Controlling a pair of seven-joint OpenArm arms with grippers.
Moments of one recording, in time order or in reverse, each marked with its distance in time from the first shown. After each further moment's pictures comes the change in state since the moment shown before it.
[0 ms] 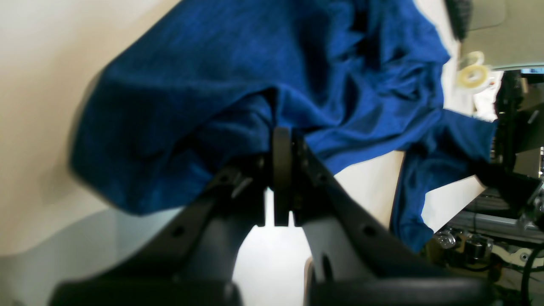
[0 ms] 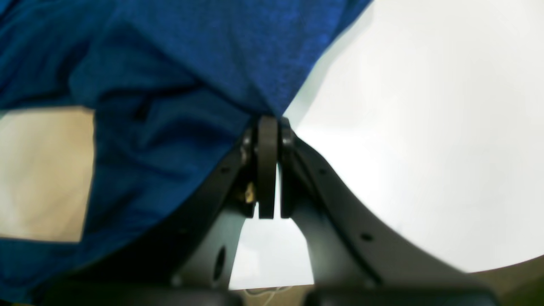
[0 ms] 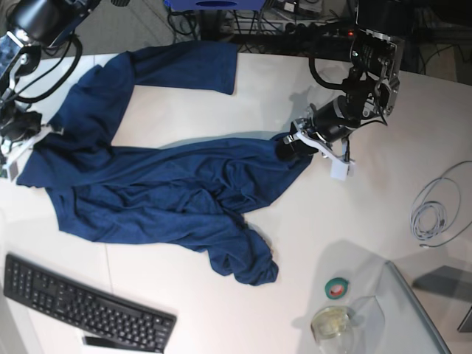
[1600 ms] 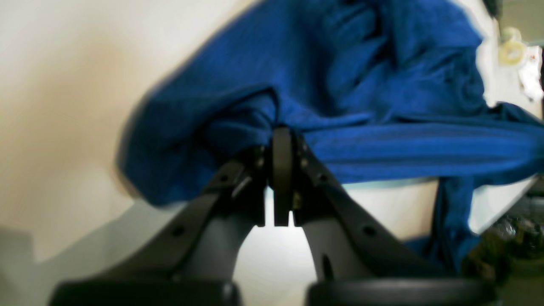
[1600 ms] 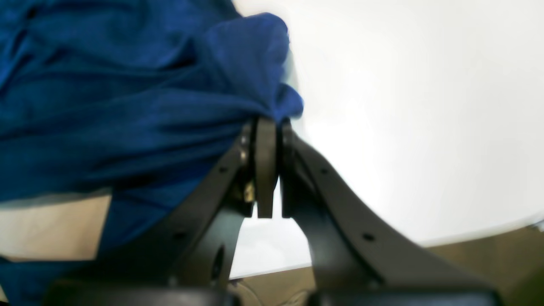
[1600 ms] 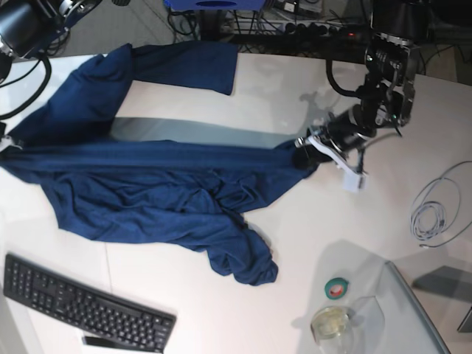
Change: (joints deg) left arm -0.3 -4.0 0.1 8.0 5.3 3.5 0.9; right arm 4.6 4.4 9.2 9.0 8.8 0.7 -12.3
